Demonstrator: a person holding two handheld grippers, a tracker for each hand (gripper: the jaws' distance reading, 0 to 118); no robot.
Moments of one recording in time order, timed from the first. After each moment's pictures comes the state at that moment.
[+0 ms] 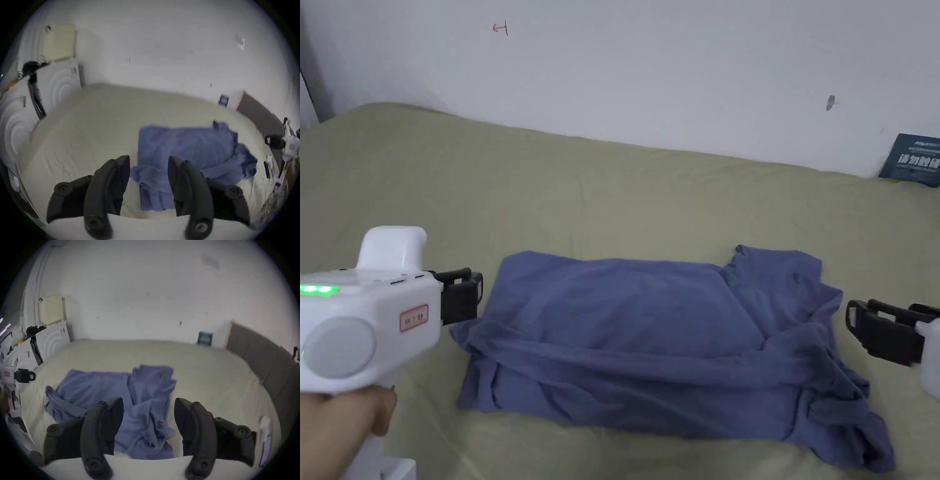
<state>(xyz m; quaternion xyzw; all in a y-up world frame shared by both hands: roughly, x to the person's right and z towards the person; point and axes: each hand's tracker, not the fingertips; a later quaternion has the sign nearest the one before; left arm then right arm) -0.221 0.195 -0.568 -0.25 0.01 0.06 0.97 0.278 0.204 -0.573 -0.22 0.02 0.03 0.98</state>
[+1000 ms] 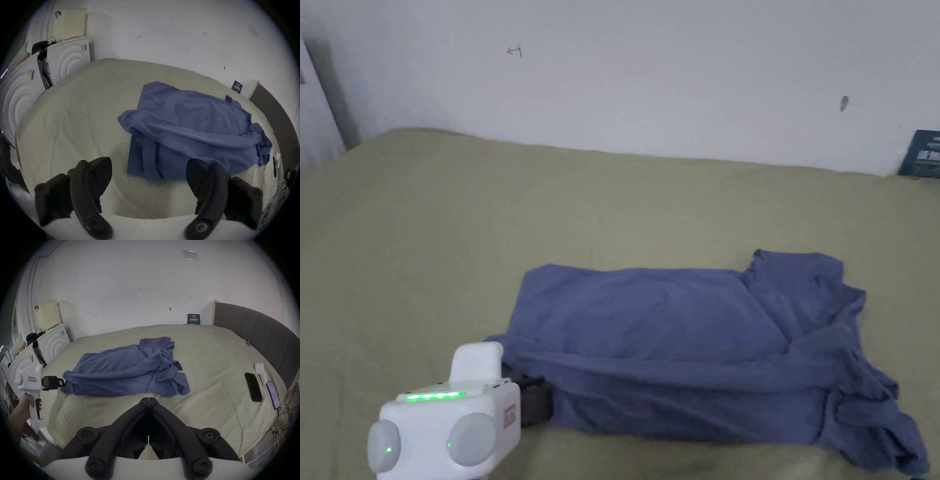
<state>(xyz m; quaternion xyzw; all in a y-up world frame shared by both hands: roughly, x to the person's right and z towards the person) -0.187 0.076 -0.591 -0.40 0.05 0.08 0.91 0.248 0.144 -0.438 -0.29 -0.01 -0.06 0.96</state>
